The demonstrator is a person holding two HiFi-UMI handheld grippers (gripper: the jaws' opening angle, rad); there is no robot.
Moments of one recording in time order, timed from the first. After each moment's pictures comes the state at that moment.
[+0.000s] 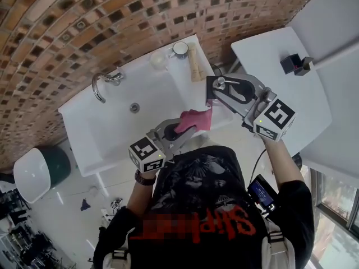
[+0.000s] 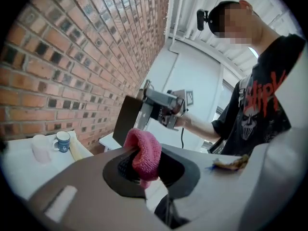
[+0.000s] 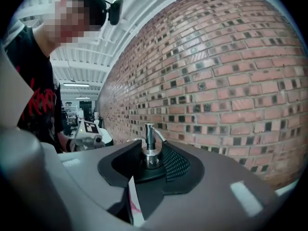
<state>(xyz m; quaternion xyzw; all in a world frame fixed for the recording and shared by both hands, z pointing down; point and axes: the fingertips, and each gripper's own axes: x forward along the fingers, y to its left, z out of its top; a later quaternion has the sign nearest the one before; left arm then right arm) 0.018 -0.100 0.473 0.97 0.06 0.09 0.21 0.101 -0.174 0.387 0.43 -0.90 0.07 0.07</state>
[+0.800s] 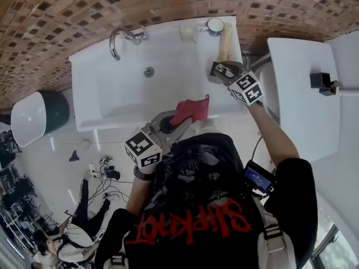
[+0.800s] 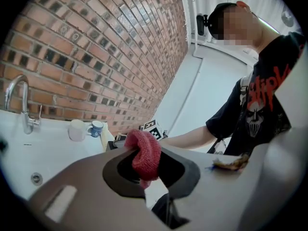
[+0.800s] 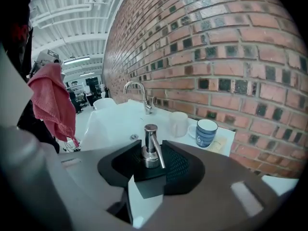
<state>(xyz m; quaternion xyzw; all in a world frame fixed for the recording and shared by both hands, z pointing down) -0.044 -0.109 0.517 0.95 -0.12 0.09 0.25 0.060 -0.259 0.691 0.35 -0.89 0.15 0.24</state>
